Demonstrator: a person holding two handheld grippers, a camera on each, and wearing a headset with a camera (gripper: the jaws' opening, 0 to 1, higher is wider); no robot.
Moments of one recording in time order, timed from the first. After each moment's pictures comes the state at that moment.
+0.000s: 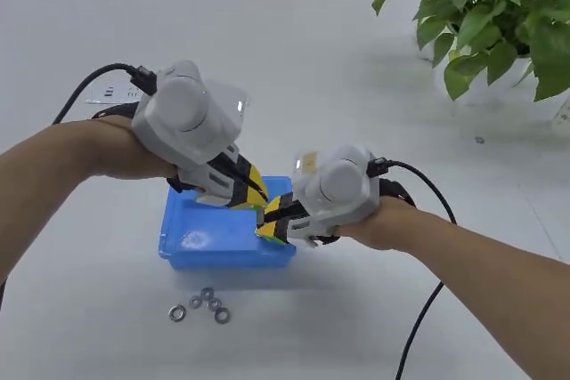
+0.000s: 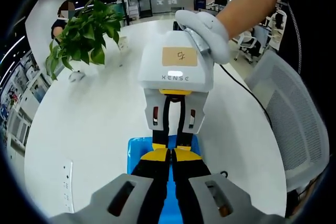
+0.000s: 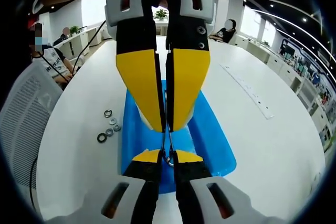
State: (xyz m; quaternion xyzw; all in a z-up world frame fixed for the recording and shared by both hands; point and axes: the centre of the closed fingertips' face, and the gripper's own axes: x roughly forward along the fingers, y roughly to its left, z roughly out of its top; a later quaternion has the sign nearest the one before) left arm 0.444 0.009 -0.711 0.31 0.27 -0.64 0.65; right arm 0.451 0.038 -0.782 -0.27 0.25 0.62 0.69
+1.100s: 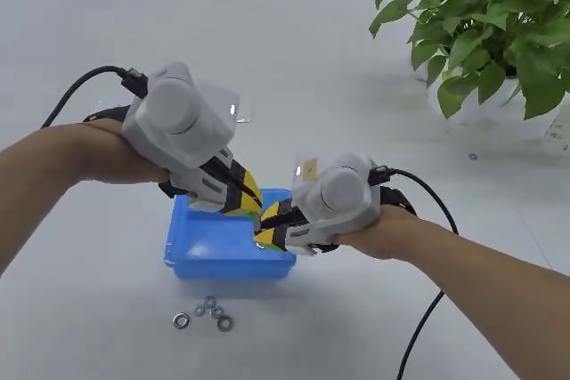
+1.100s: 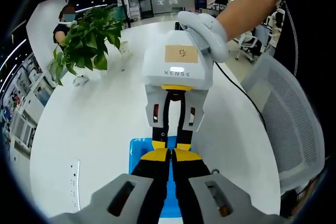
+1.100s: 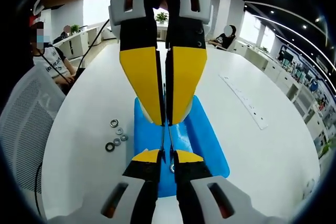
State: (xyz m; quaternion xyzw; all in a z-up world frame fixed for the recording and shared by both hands) left arm 0.429 0.018 -0.680 0.32 0.26 -0.64 0.65; right arm 0.440 0.044 -0.751 -0.28 0.23 0.62 0.70
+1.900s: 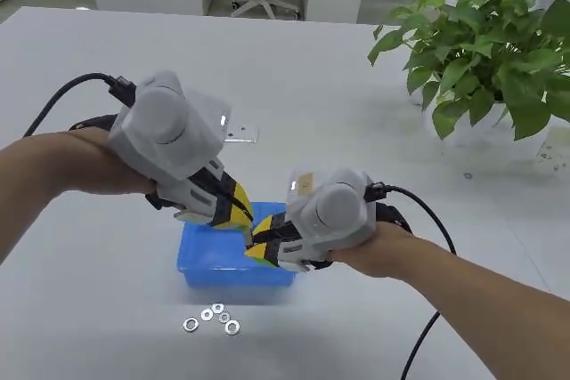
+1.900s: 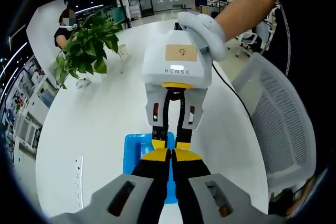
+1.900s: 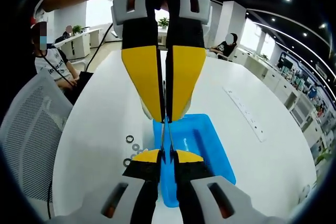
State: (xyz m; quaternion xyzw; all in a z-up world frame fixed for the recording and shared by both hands) left arm 0.391 0.036 -0.653 0.34 0.26 -0.63 0.65; right arm 0.404 0.063 -0.722 -0.28 0.20 0.62 0.70
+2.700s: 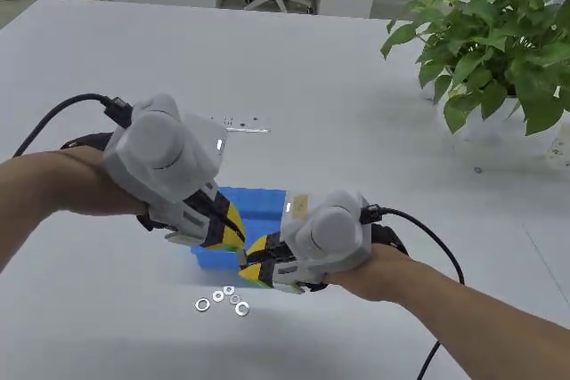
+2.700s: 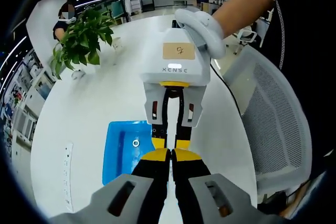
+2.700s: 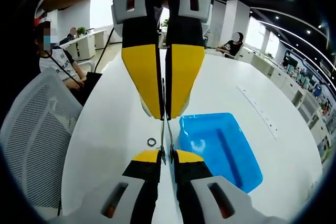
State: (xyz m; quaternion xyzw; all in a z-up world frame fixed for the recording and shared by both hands) left arm 0.354 0.052 -0.673 0.34 0.28 -0.62 0.65; right arm 0.362 0.077 -0.742 -0.27 0.21 0.64 0.69
